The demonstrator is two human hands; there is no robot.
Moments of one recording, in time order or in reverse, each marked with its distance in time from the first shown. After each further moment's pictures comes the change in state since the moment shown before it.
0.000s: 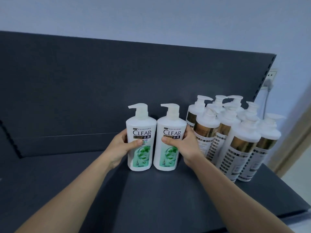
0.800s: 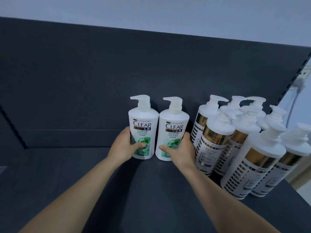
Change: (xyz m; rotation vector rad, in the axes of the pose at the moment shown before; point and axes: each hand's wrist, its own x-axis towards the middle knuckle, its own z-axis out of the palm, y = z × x) left_hand 0.025 -0.016 0.004 0.681 0.223 0.137; right_hand 0.026 0.040 0.020 -0.597 0.112 -0.028
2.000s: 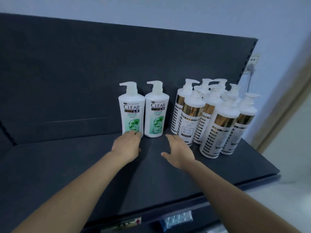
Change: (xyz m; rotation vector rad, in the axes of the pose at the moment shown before) left_hand -0.061 0.022 0.016 0.856 -0.328 0.201; right_hand -0.086 0.017 -0.043 -0.606 -0.272 -0.170
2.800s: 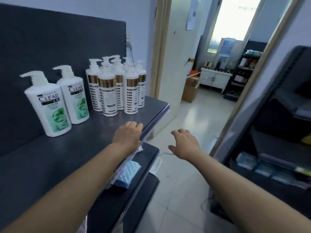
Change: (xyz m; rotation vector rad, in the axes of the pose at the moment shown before) left_hand -0.108 0.097 -0.007 0.007 0.064 0.895; right_hand -0.272 -0.037 -0.011 -0.232 0.164 0.866
